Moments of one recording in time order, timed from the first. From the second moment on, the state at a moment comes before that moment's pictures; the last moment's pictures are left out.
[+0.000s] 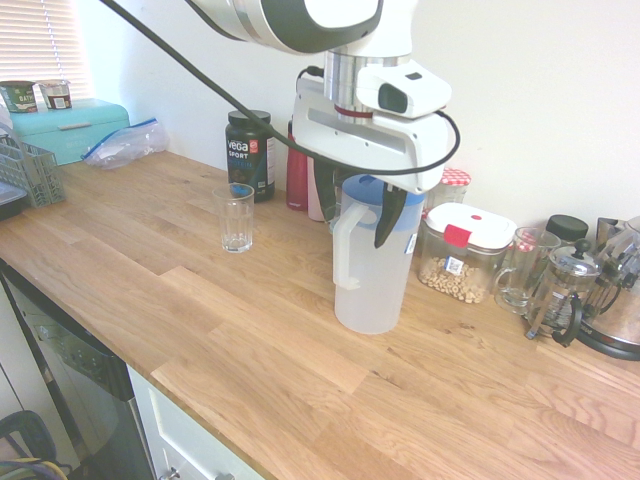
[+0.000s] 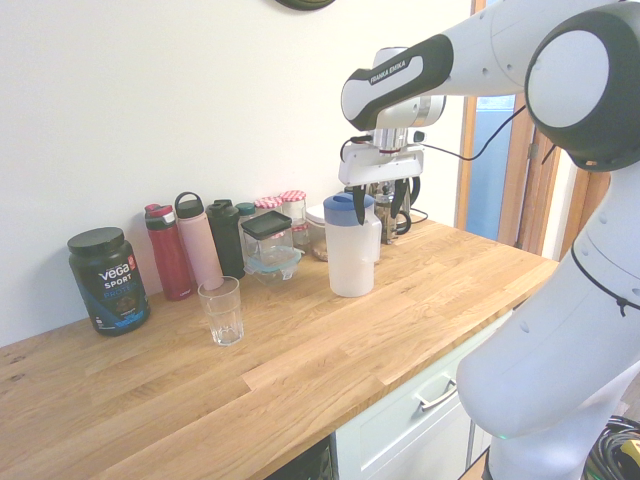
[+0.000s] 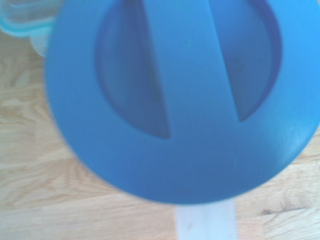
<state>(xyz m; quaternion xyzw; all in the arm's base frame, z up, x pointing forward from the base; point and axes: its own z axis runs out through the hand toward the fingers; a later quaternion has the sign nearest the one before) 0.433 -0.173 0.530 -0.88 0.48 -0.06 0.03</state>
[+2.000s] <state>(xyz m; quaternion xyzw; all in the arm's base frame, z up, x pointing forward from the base) 0.449 -0.151 0.502 -0.91 0.41 -0.06 0.00</state>
